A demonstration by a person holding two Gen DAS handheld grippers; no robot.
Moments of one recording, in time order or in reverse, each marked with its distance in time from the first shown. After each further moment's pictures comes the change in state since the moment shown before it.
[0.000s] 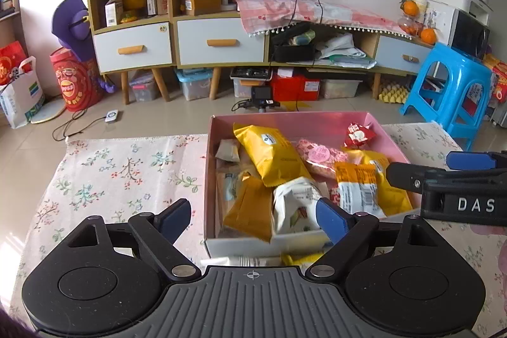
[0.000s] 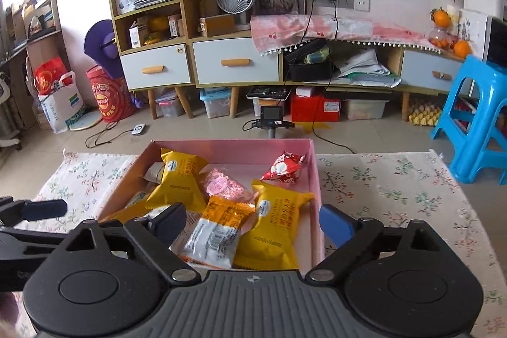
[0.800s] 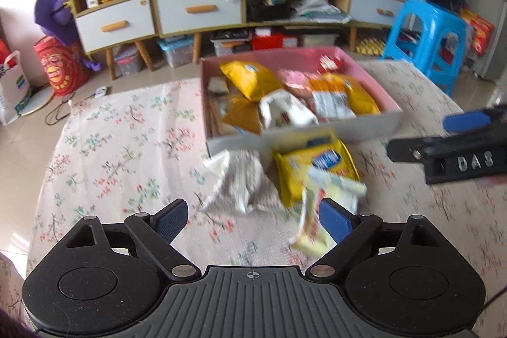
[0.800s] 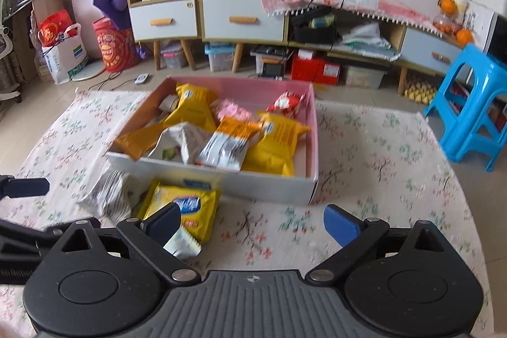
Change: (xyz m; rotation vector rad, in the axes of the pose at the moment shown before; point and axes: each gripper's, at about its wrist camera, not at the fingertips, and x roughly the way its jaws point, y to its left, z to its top) left arm -0.046 0.004 -0.057 0.109 0.141 -0.064; right arm -0.038 0.016 -0.038 -0.054 0.182 -0.012
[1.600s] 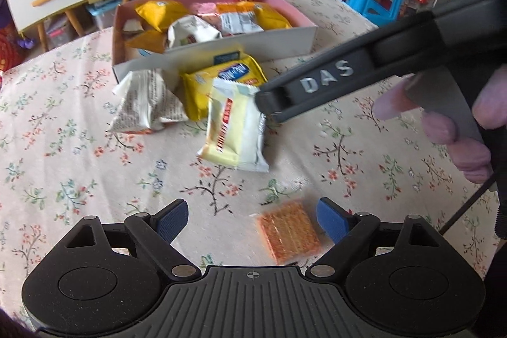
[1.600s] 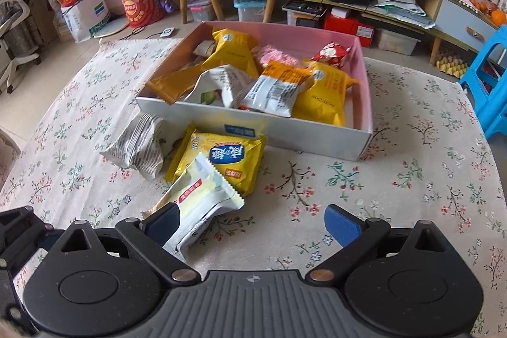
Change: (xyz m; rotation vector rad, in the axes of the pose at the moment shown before) left arm 0.000 -0.038 -0.046 0.099 0.166 -0.223; right arm 0.019 0.030 -0.010 -0.059 0.156 0.081
